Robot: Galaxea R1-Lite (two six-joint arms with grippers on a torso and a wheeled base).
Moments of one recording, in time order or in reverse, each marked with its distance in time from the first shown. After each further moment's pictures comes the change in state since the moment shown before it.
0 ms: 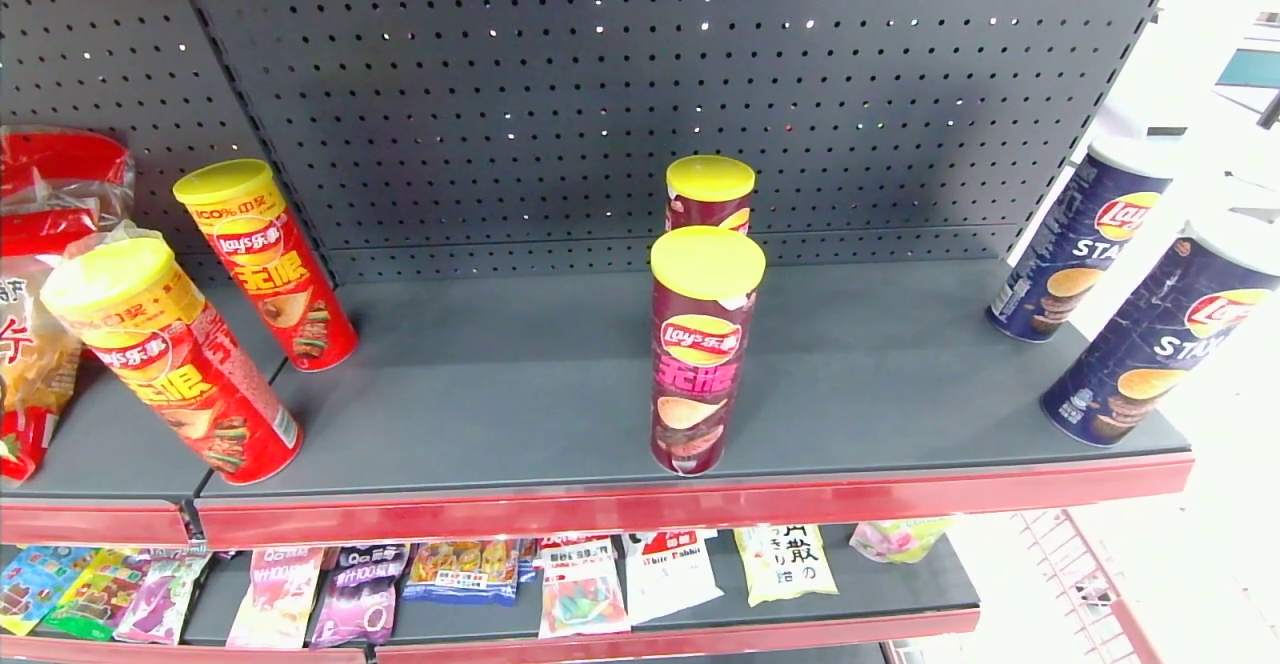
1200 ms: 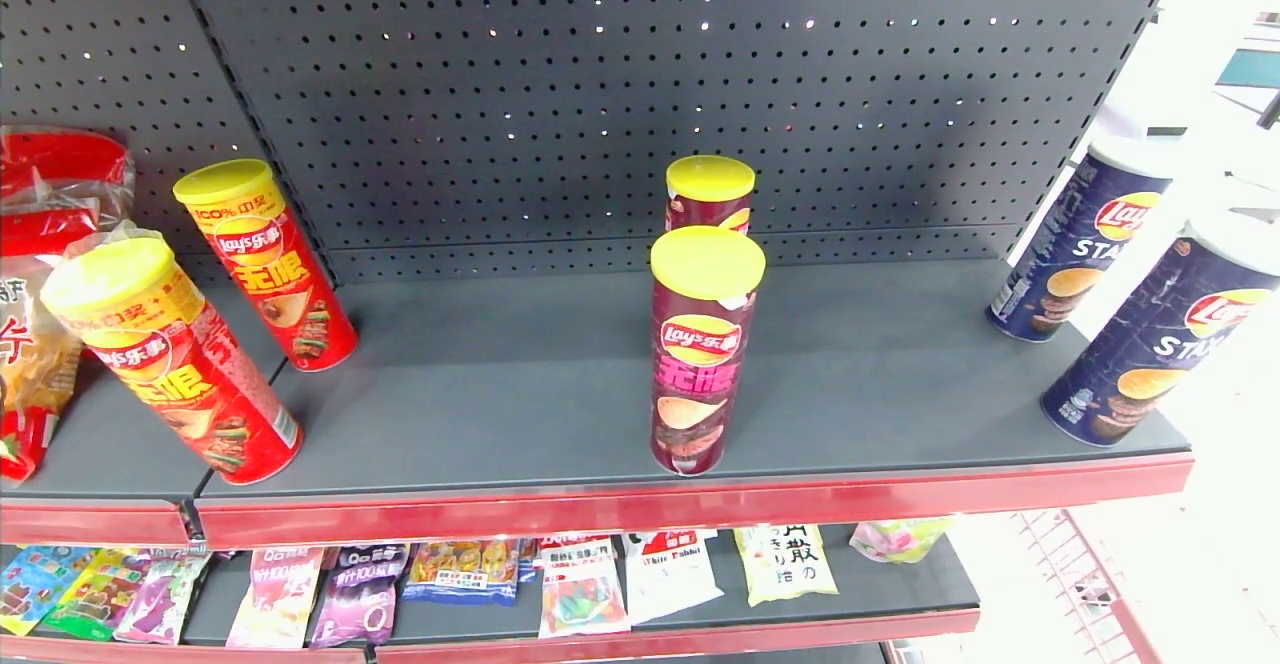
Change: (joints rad) left arm 0.000 0.000 0.000 0.000 -0.001 0.006; right arm -0.002 0.000 0.000 0.000 -0.001 0.001
